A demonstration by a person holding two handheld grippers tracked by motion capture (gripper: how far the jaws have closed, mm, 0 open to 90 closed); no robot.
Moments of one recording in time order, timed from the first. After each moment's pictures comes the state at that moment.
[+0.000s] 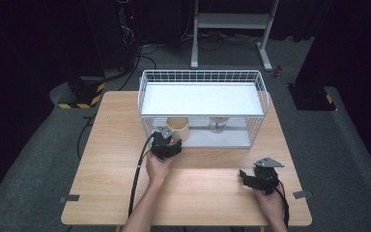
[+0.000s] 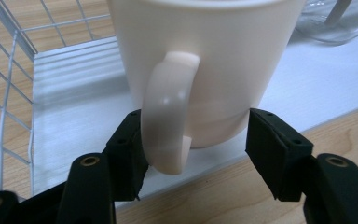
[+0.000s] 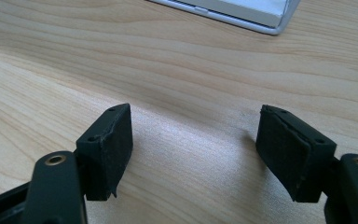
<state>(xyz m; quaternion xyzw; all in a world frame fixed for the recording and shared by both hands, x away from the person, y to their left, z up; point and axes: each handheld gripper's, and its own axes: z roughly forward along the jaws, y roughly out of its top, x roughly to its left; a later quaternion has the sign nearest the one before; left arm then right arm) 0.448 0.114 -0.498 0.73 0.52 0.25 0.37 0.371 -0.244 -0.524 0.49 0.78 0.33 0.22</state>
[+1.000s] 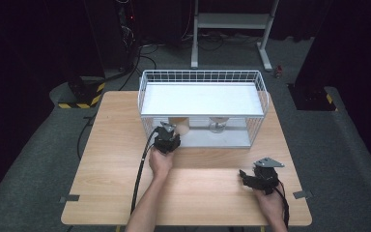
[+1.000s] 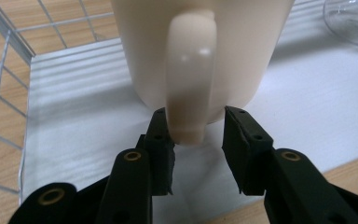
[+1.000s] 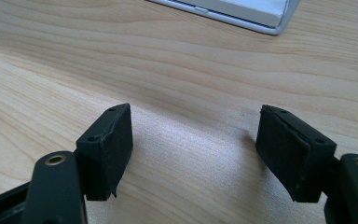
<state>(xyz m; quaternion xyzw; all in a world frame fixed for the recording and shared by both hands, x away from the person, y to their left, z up) 0.475 0.106 -0.502 0.73 0.53 0.25 0.34 0.371 -0.244 -0.524 0.49 0.78 0.33 0.22</state>
